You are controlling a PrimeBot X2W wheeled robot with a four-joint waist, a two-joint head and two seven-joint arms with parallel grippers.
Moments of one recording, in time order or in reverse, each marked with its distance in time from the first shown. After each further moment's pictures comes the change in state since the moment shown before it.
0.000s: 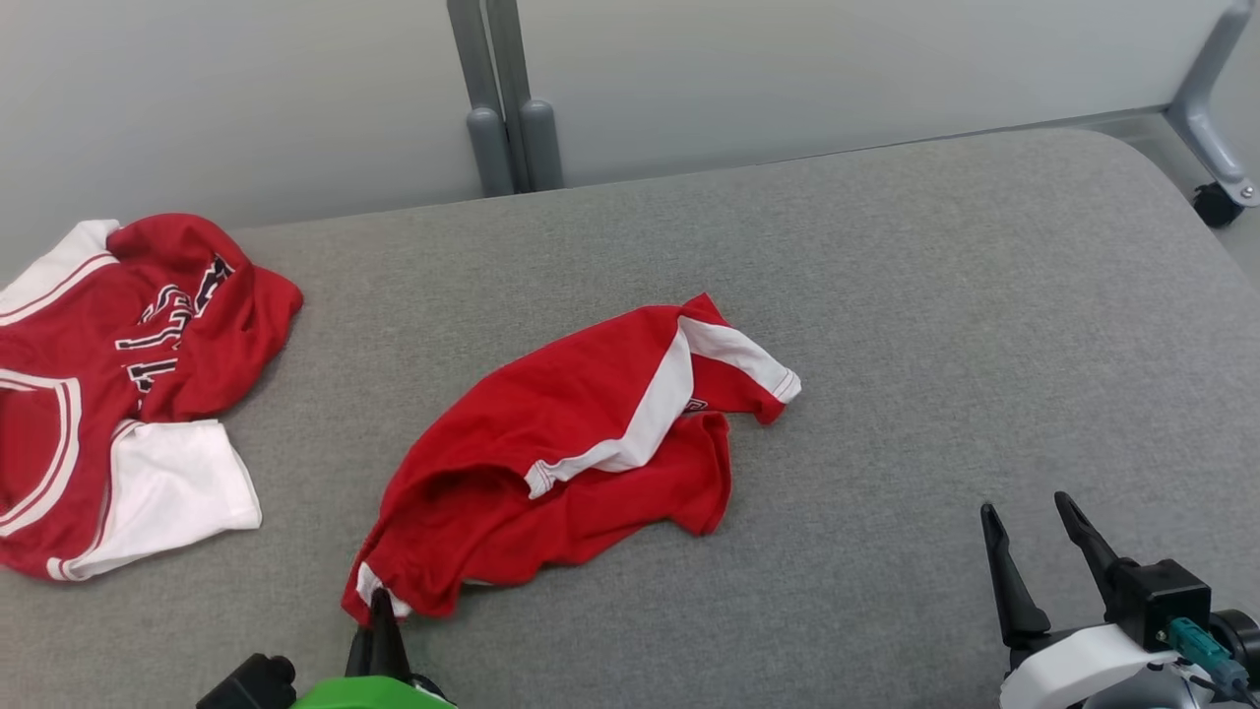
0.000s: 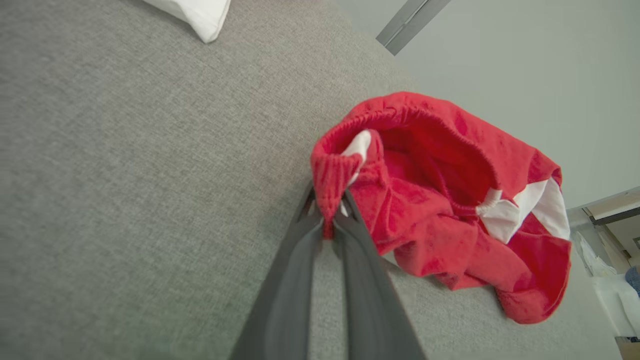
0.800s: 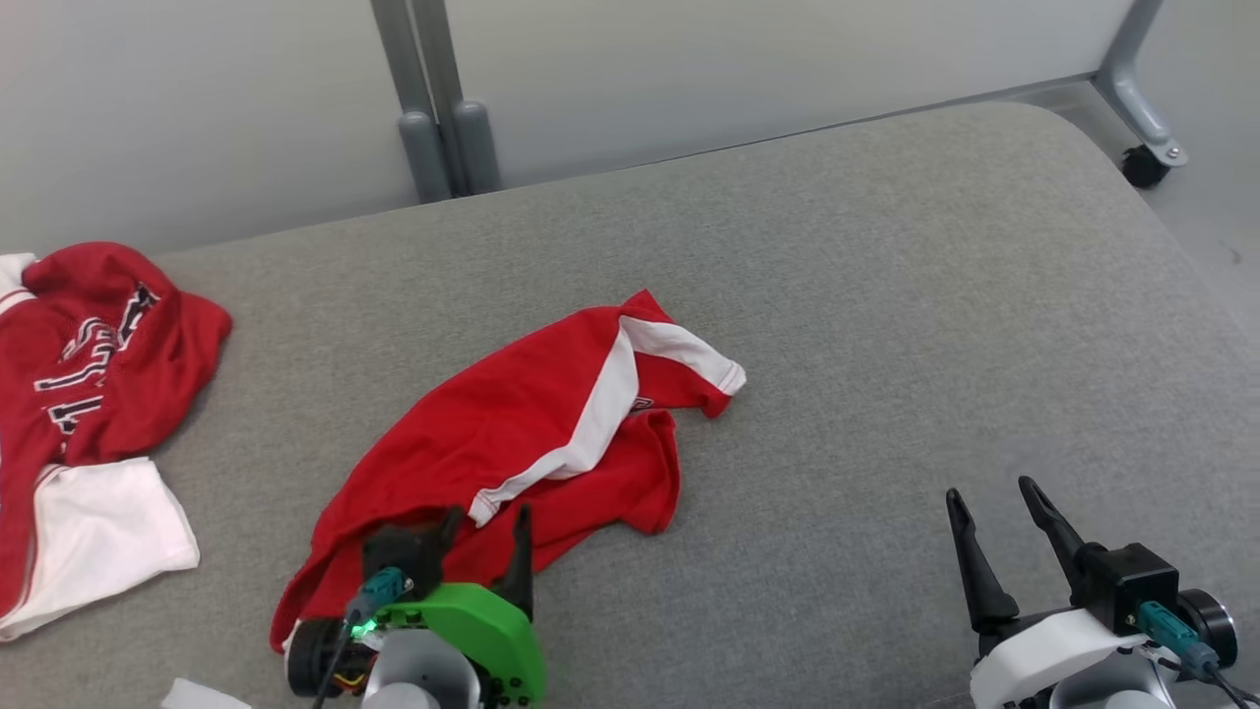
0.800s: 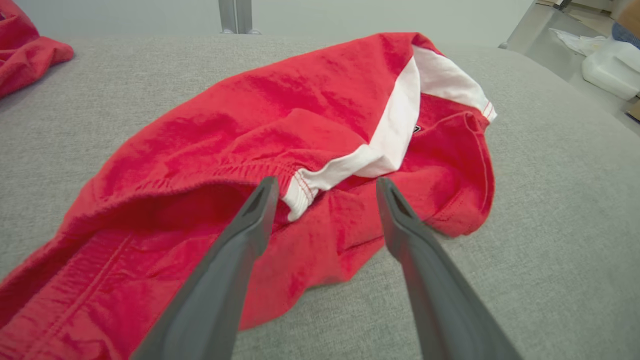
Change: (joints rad) left arm -0.145 0.017 -0.184 -0.022 0.486 -0.024 0.224; right arm -0.035 0.012 0.052 0.009 0.014 0.000 0.000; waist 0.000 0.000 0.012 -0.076
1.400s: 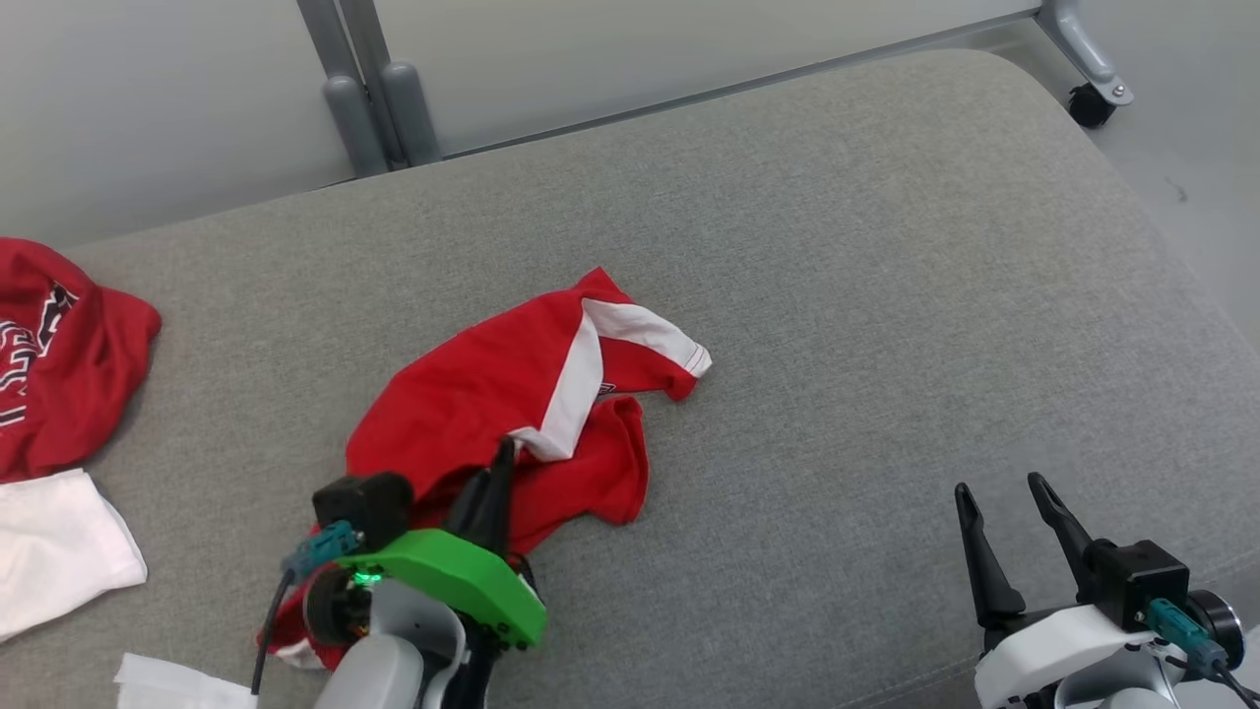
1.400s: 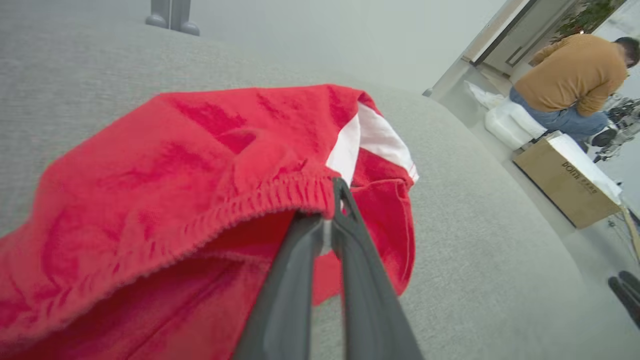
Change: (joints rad) left arm -0.079 -0.008 0.053 -0.005 -0.211 -0.120 -0.022; right arm -0.006 0.011 -0.023 0.003 0.006 0.000 0.000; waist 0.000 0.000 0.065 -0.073
